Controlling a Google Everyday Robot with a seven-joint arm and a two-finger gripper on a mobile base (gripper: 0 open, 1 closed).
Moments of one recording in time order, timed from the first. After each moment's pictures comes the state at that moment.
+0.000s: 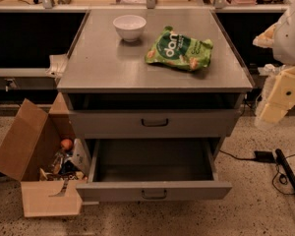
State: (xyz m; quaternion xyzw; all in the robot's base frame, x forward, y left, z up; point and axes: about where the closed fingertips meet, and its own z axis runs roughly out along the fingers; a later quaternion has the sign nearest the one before) arm 0.438 -0.216 0.980 -0.60 0.78 -0.04 0.16
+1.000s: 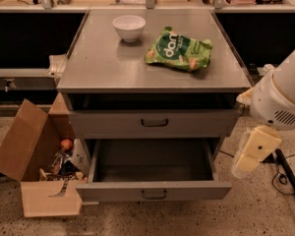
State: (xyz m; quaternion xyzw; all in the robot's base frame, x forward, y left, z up) arm 0.405 -0.201 0.874 -0.56 0.81 0.05 0.14
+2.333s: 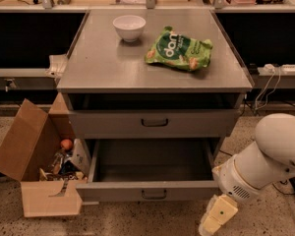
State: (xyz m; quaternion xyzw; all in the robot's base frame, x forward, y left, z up) arm 0.348 -0.169 0.679 -0.49 0.85 0.19 0.09
